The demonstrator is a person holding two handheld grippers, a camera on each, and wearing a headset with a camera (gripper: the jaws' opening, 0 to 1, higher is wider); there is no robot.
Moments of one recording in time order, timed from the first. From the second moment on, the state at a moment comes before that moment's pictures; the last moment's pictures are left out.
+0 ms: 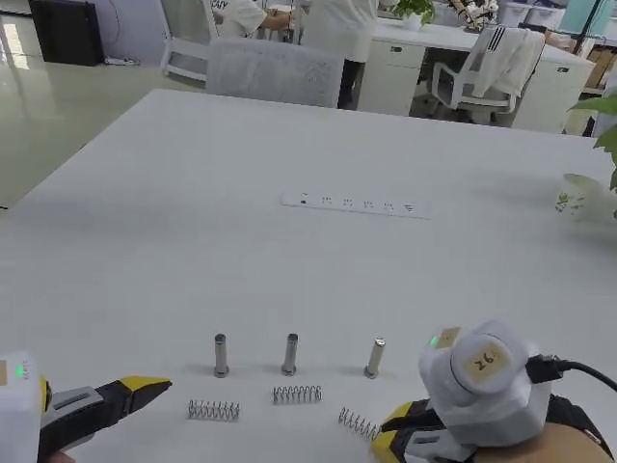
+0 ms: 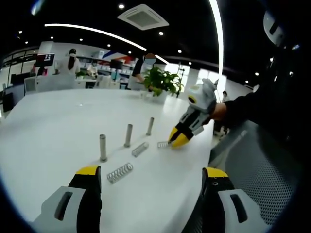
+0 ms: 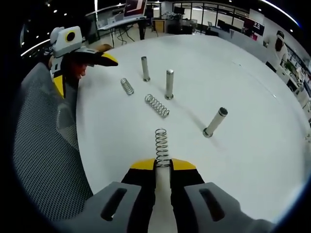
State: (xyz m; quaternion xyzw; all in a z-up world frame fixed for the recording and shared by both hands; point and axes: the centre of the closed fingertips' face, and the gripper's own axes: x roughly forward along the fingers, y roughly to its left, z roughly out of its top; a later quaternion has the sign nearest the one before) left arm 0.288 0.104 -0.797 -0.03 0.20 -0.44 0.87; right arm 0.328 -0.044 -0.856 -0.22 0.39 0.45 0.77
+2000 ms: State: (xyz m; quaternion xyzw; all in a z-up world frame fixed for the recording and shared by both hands) left arm 0.287 0.039 -0.793 0.11 0.15 -0.60 0.78; right arm 0.283 0.019 -0.812 -0.25 0.37 0.58 0.68
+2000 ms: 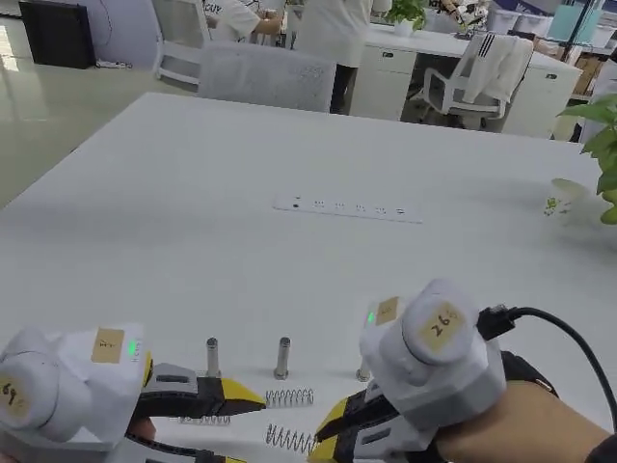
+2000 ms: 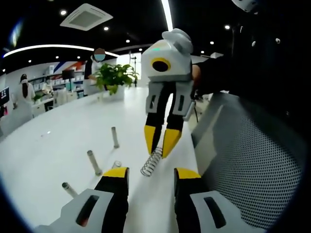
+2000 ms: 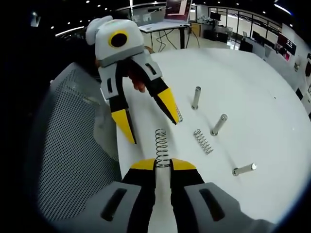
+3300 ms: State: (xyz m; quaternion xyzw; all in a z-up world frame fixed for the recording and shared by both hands) left arm 0.276 0.033 -0.805 0.19 0.13 -0.63 0.74; right arm 0.271 0.042 -0.780 -0.24 0.34 0.61 0.68
